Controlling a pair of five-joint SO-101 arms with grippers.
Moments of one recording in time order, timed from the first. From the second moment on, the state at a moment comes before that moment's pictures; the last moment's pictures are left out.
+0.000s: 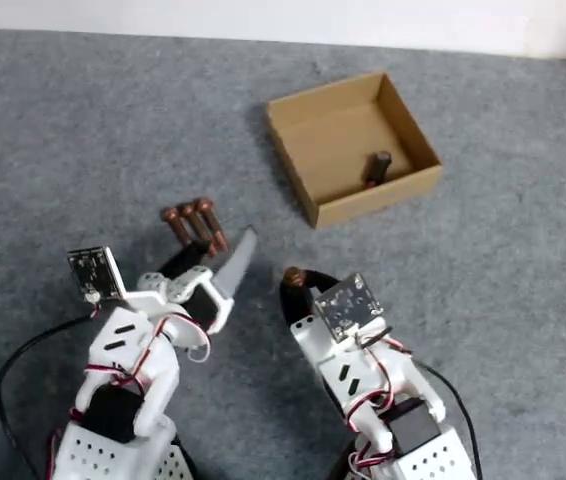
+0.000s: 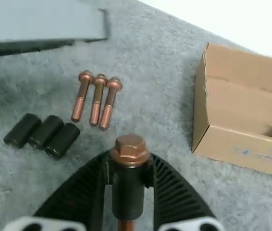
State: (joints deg) left arm 12.4 -103.6 92.0 34.6 35.7; right arm -35.0 -104.6 94.7 36.4 11.2
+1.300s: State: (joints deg) left arm -1.1 -102.8 90.4 45.4 12.4; right arm -10.9 16.7 -13.9 52.2 11.6
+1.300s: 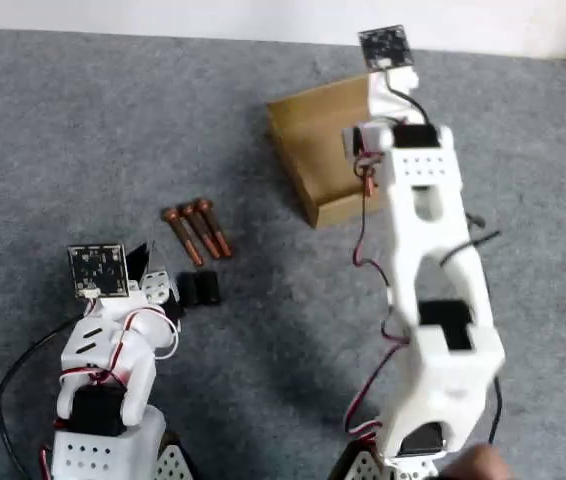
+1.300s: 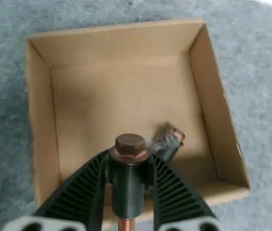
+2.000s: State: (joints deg) left arm -8.9 -40.6 62.7 40.3 13.8; right arm -10.2 37.5 -37.7 63.2 11.6
